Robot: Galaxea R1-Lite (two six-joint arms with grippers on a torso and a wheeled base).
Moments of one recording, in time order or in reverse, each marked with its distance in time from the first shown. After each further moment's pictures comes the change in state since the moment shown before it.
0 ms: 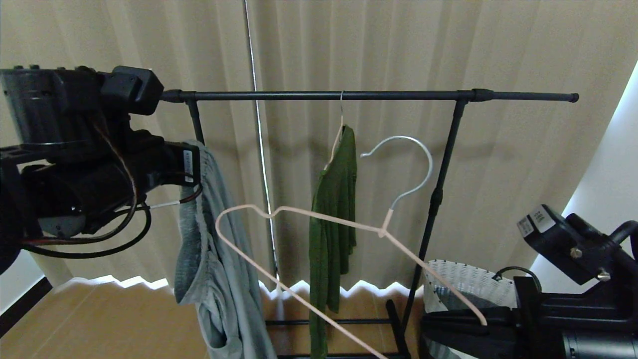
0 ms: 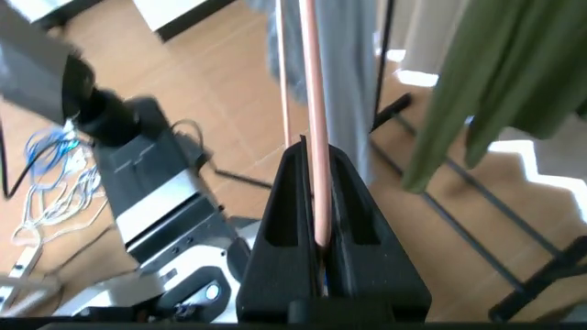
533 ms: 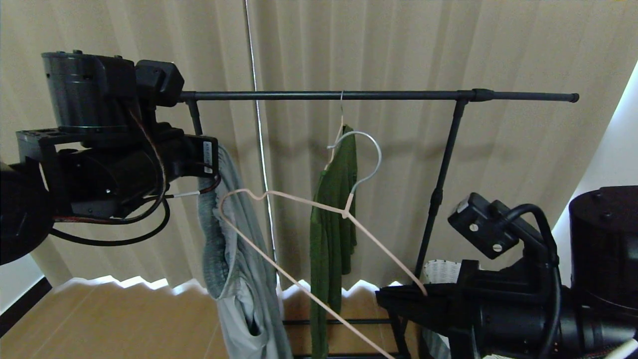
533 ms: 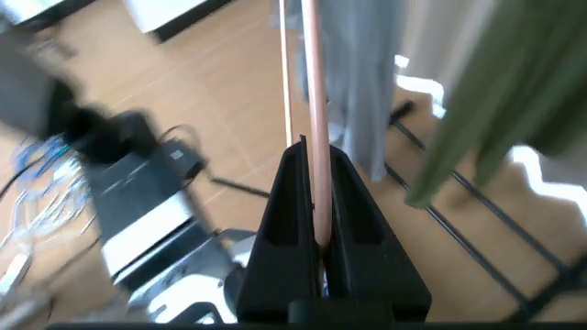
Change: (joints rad) left arm -0.053 0.058 -0.097 0.067 0.076 -0.041; right arm 0.029 0.174 -0.059 -0.124 -0.135 0.060
